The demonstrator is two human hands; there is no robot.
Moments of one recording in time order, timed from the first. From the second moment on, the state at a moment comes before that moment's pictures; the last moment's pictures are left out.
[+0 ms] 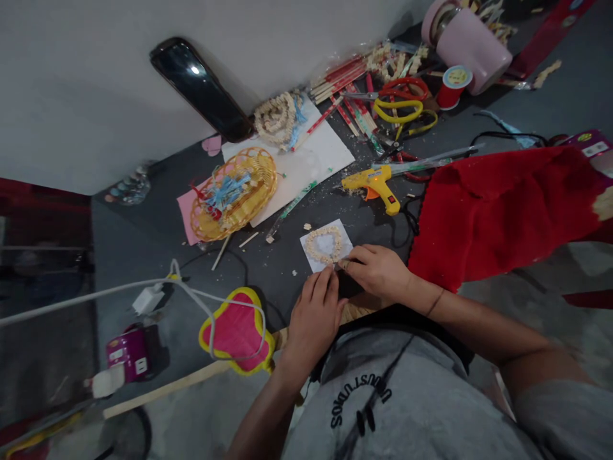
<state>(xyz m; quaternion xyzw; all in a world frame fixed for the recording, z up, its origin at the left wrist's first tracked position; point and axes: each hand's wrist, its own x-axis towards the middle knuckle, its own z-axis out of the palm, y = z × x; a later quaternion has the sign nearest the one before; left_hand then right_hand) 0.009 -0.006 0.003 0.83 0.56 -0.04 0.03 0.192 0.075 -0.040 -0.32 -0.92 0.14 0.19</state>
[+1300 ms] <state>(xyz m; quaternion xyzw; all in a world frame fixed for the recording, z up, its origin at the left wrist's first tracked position) 0.003 -0.006 -0.003 0.83 0.56 -0.02 0.04 0.191 0.075 -0.040 -0.33 -0.91 0.12 0.21</state>
